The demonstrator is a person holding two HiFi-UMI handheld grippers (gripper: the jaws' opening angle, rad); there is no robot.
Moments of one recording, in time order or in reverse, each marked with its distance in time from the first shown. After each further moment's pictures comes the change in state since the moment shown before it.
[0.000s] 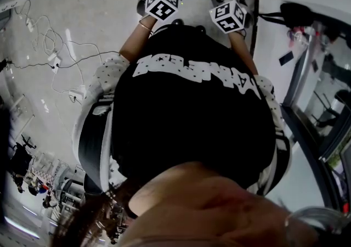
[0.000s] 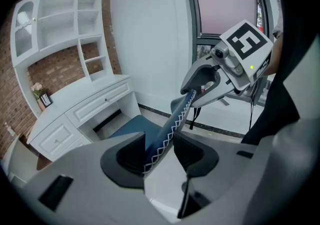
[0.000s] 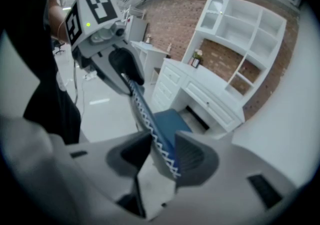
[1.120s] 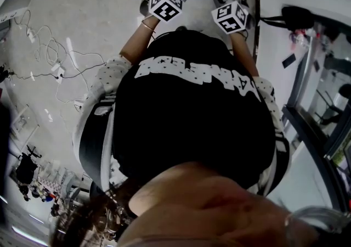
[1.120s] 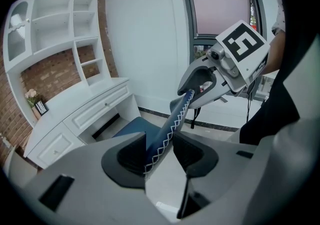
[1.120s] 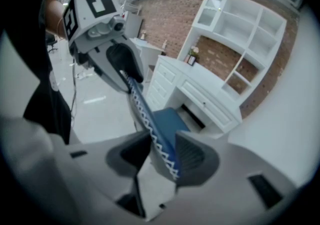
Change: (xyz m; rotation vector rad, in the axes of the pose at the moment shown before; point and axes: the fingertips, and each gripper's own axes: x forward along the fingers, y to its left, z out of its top) left arm 0.008 0.047 0.005 0.063 -0.018 -0.042; right arm 0.034 -0.019 0.027 0.024 0.037 -0.049
